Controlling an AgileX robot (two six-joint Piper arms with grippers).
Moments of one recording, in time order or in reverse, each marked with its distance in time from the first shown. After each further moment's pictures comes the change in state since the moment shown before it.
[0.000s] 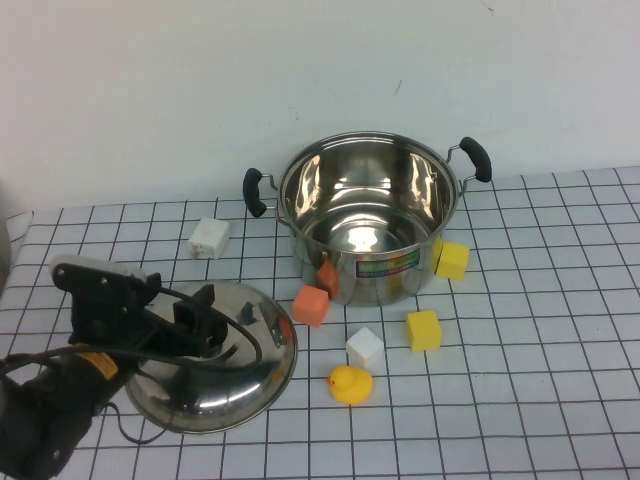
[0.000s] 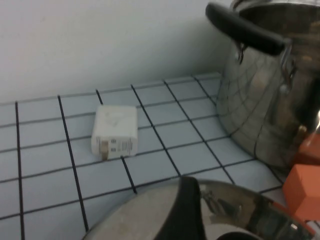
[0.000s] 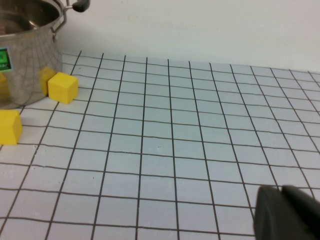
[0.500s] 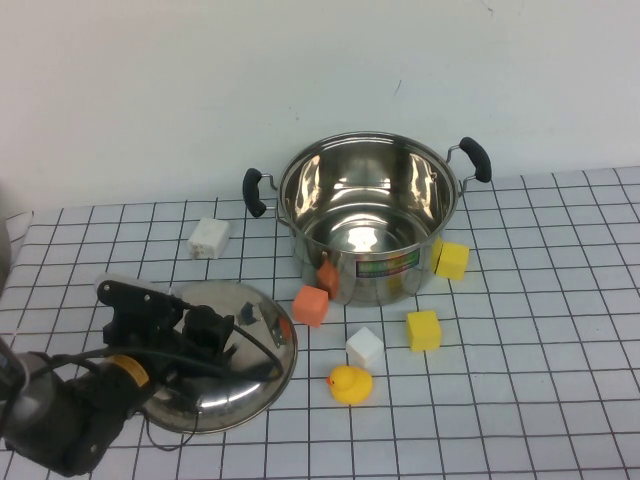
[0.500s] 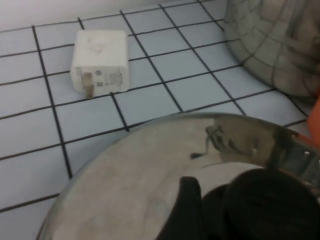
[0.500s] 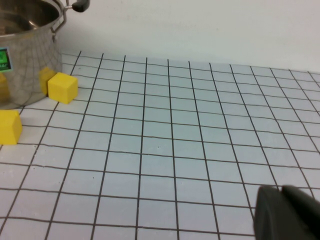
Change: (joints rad) right arm 0.000 0.000 0.000 0.000 0.000 0.000; left arm -0.048 0.172 -0.094 -0.043 0.075 0.069
